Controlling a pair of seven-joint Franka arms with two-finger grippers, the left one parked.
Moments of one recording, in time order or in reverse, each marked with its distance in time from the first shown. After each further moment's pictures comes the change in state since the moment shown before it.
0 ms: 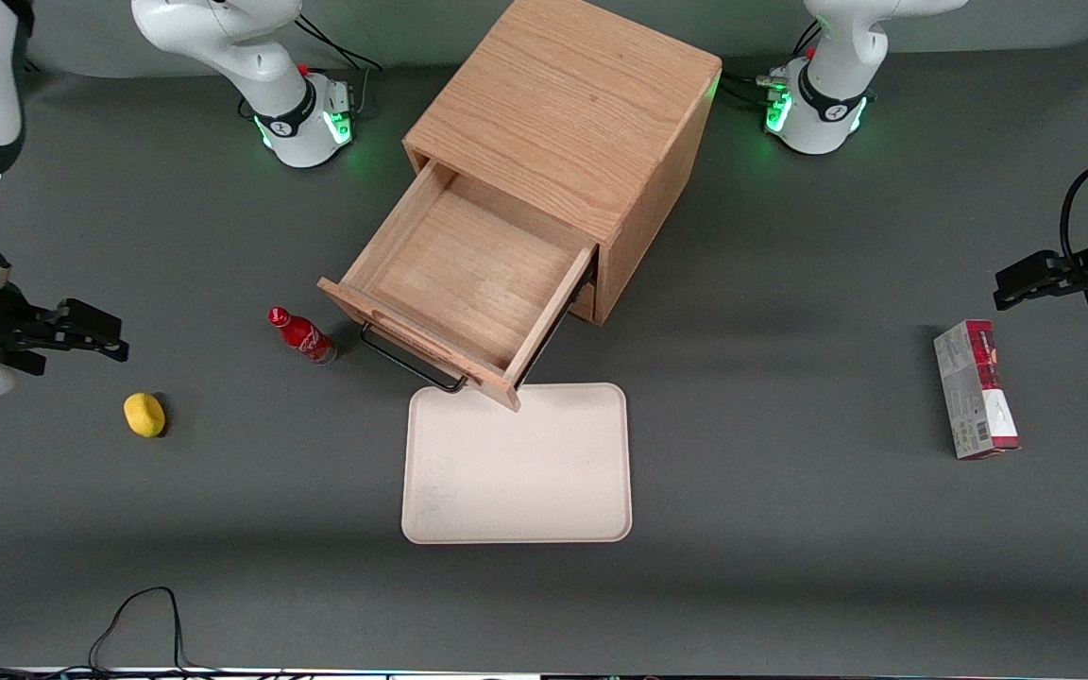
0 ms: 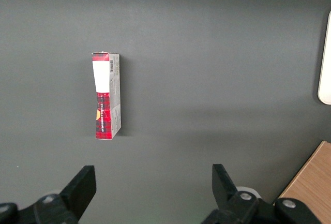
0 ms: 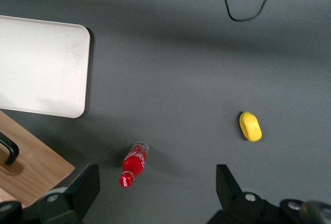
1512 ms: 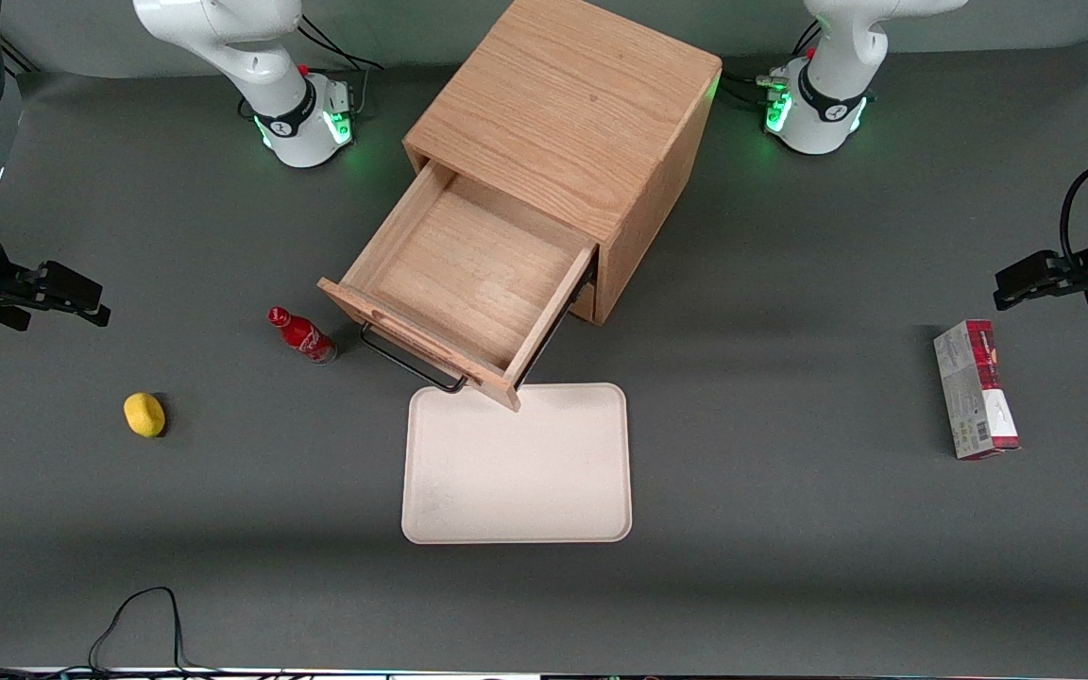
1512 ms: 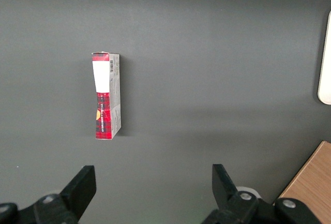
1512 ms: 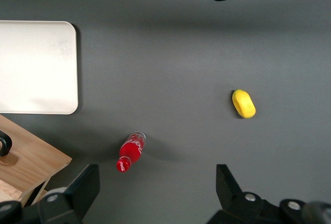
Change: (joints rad) arm -0.186 -0.134 0.206 -0.152 -0.072 0.033 0.113
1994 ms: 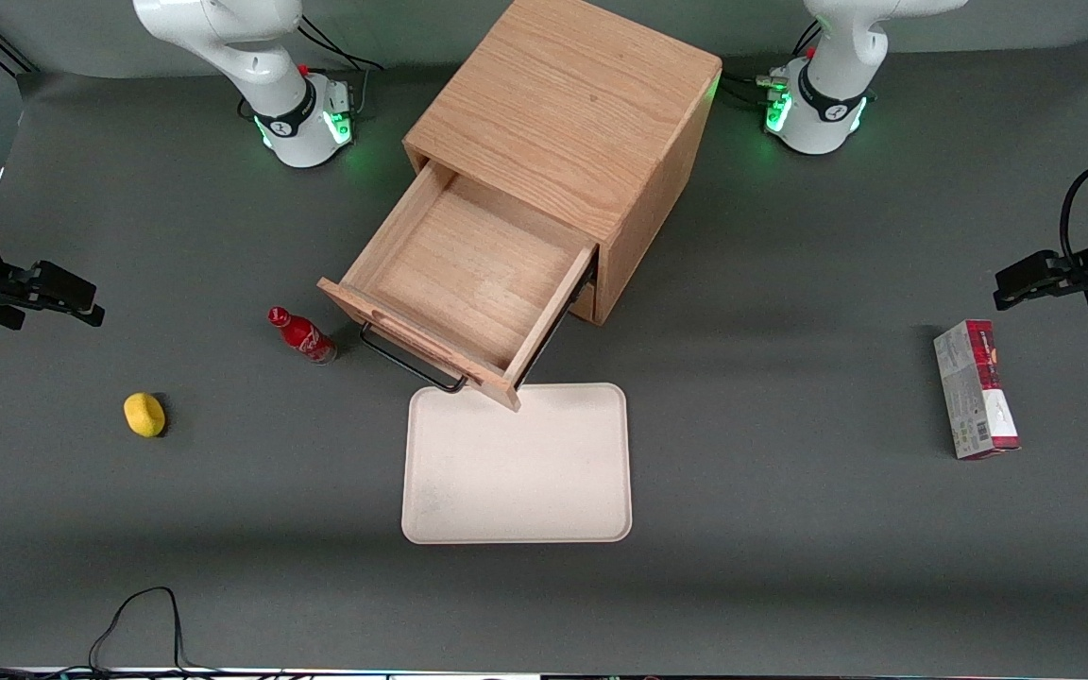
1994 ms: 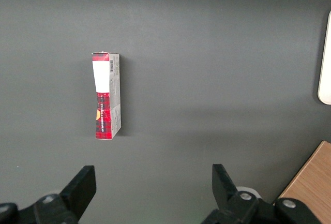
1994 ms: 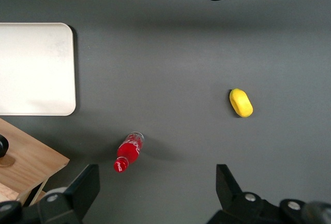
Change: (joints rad) arm -0.002 -0.002 -0.011 0.000 0.000 0.000 0.001
